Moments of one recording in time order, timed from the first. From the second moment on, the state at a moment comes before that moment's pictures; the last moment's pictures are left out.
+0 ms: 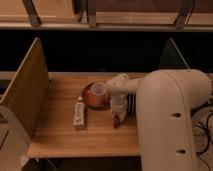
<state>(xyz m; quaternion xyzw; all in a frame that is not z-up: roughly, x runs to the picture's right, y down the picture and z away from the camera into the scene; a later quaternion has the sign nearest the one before) 0.090 0.189 0.866 -0.16 0.40 0.81 0.39</state>
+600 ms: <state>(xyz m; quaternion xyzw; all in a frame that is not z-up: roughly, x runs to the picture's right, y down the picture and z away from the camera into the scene) 0.090 0.188 0.865 -0.16 0.40 0.81 0.39</state>
